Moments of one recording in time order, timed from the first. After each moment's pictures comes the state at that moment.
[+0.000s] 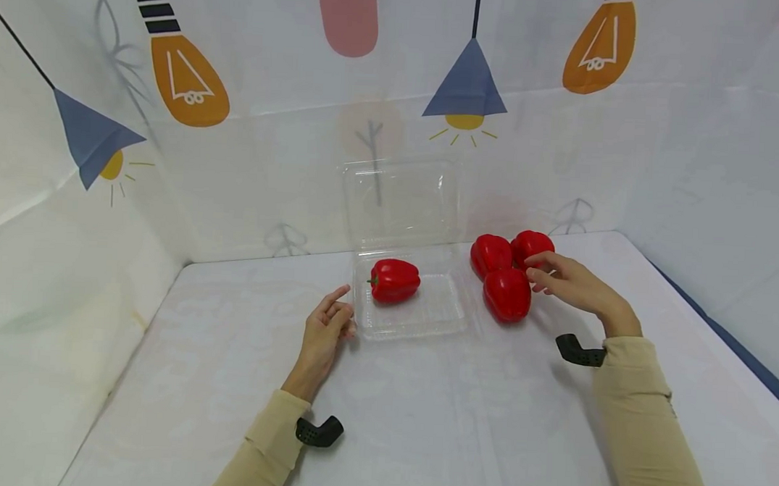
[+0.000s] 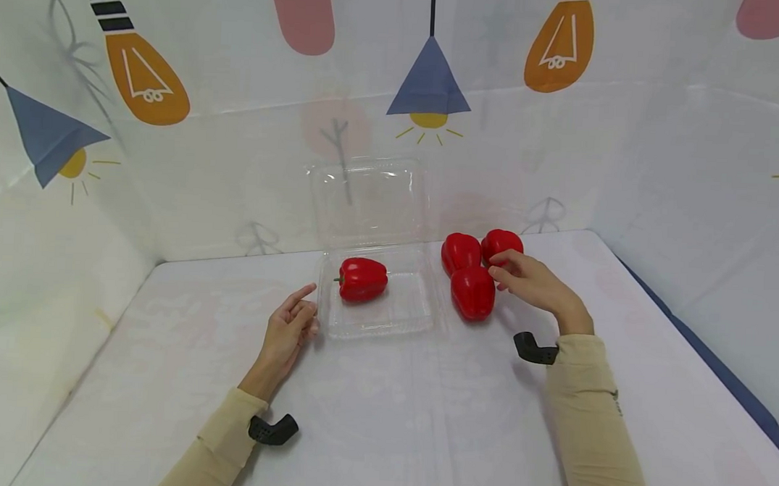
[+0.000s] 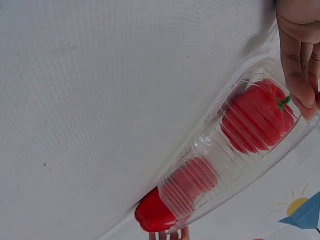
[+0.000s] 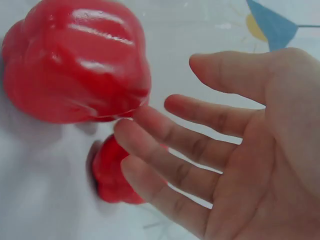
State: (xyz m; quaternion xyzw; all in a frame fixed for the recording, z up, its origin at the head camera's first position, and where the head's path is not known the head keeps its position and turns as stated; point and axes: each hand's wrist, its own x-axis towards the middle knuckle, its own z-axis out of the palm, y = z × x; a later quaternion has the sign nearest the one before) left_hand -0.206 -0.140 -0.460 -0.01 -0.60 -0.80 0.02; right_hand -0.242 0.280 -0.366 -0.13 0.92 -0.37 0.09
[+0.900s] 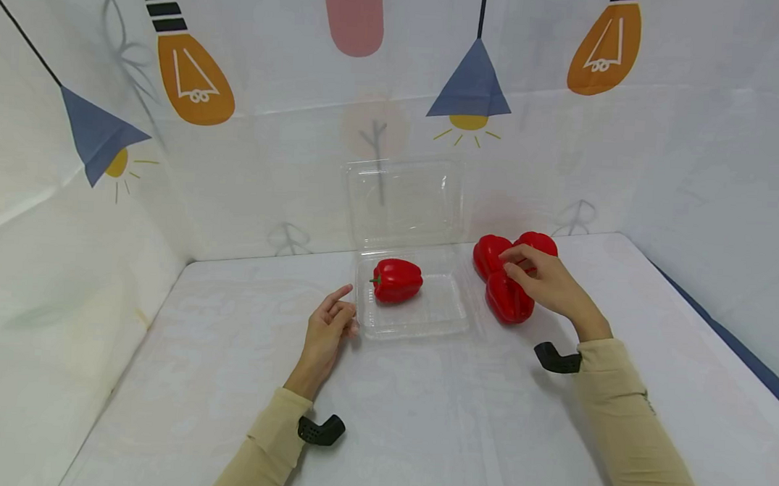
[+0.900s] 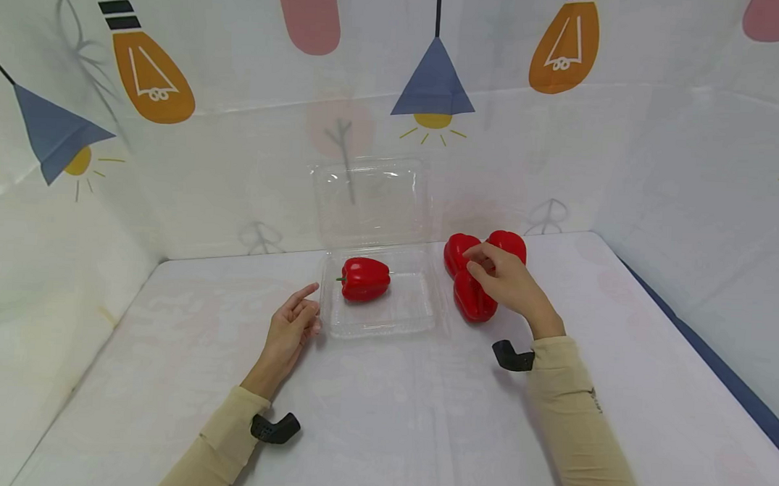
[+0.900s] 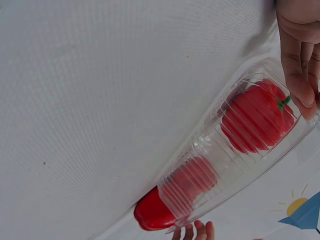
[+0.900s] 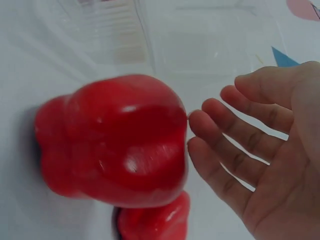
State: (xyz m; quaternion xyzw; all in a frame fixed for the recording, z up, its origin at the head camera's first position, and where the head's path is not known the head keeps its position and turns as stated) left_hand -0.206 -0.138 -0.458 0.00 -0.60 -0.80 0.02; right_hand -0.246 0.238 -0.373 -0.16 0.91 -0.38 -0.03
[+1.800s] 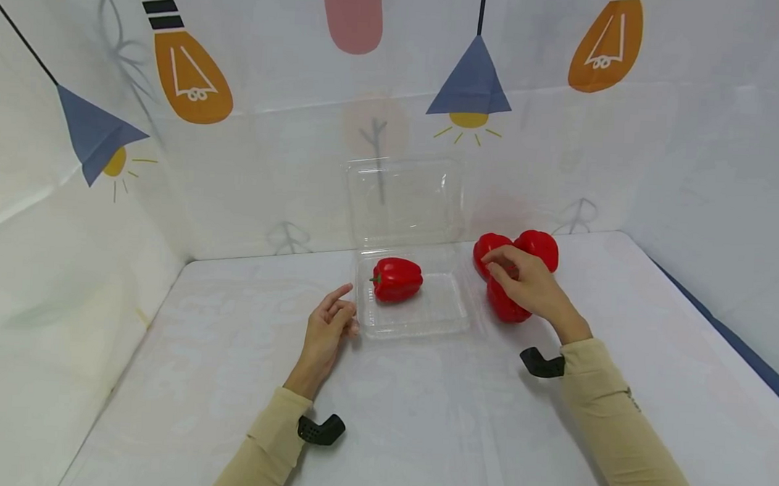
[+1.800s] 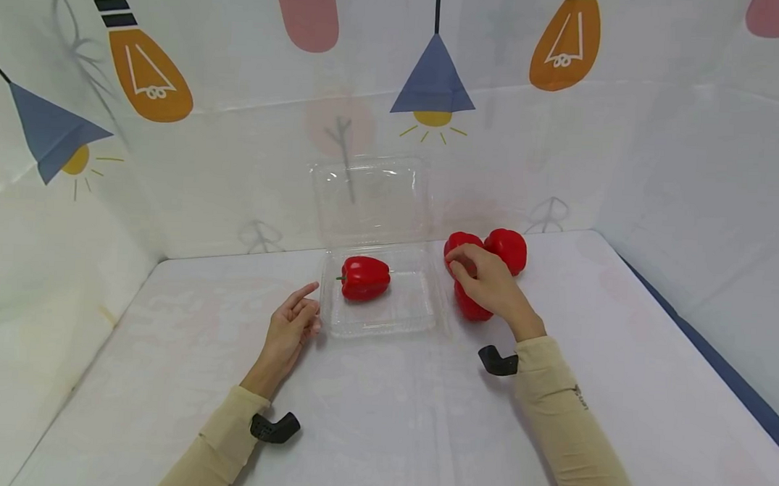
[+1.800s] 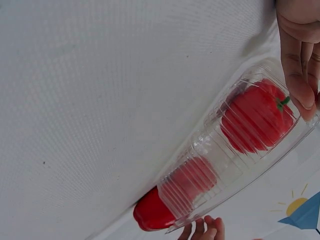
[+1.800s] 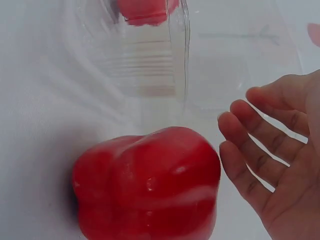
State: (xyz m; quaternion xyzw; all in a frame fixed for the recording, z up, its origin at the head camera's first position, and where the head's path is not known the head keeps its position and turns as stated) left_hand -0.207 -0.139 -0.458 -0.01 -0.60 -0.80 0.02; right_hand -0.249 0.212 -0.381 -0.20 0.91 -0.37 -0.08
